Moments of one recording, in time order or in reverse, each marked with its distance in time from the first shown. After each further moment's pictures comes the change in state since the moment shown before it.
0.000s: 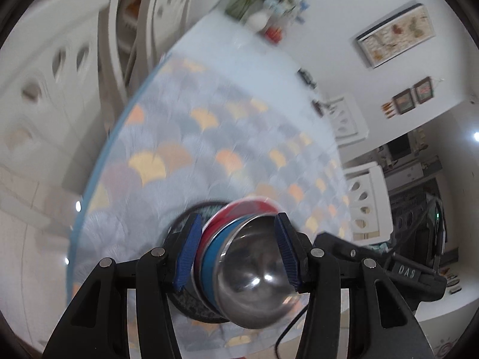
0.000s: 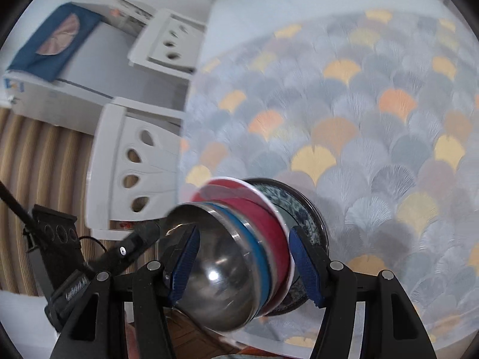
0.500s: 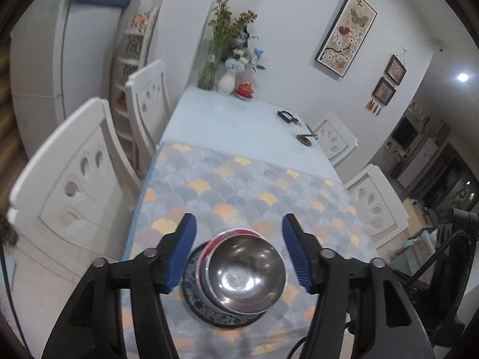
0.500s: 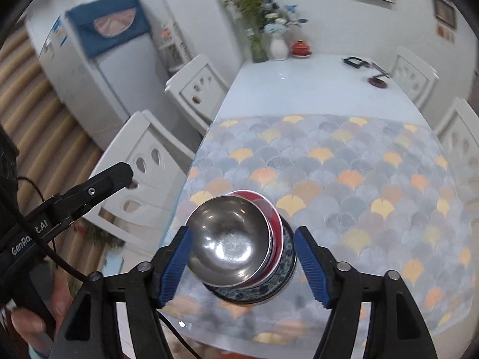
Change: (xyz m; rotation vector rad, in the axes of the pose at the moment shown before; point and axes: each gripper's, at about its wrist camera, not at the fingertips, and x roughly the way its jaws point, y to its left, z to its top) left arm -0.085 -0.074 -0.030 0.288 -0.277 0.144; right arm -0.082 0.075 -0.096 -0.224 -0.330 -0.260
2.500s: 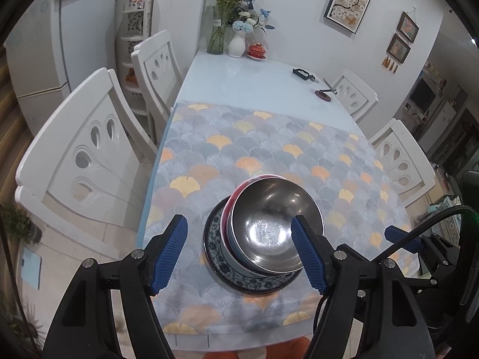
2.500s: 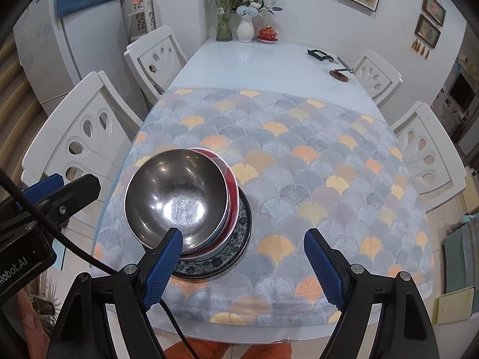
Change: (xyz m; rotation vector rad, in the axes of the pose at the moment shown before) left arm 0.028 0.004 -0.041 0.077 0.179 0.100; right arm 0.032 0.014 -0.029 -0.093 0.114 -0.308
